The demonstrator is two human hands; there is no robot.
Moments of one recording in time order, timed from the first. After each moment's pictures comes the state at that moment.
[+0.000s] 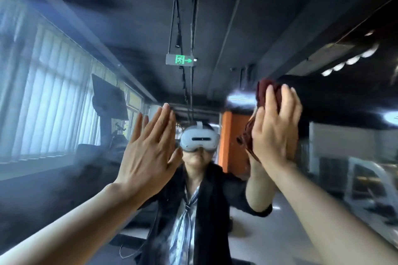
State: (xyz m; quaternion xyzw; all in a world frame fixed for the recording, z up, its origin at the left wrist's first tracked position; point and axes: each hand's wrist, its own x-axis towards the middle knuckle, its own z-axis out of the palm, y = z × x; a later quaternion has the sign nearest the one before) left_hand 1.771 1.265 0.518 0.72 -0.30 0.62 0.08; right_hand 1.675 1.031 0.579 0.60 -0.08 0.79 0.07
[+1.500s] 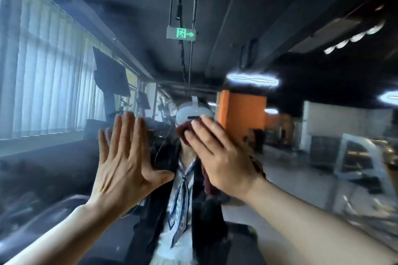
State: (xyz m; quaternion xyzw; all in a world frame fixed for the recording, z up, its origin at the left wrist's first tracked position) left_hand 1.805 1.359 0.426 0.79 -0.28 0.51 0.18; right_hand 1.724 1.138 0.463 0.72 0.19 0.61 0.27
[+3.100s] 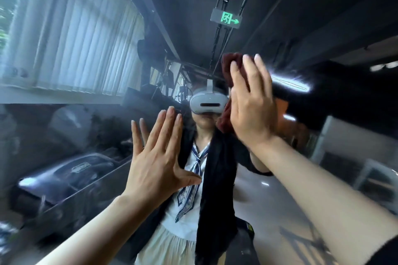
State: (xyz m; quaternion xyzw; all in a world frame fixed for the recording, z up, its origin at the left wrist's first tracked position) left_hand 1.831 1.429 0.377 0.83 -0.23 0.47 0.19; right_hand 1.793 1.261 0.526 0.68 0.15 0.69 0.20
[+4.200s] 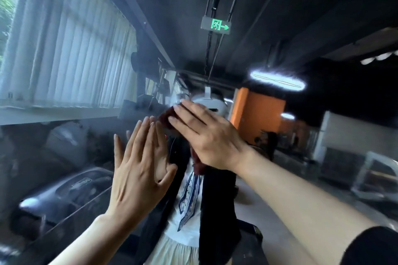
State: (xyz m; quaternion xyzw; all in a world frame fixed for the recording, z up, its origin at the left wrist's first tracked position) left_hand 1.839 1.449 0.366 0.75 -0.24 0.55 0.30; right_hand 1.801 1.275 0.486 0.71 0.31 0.54 0.34
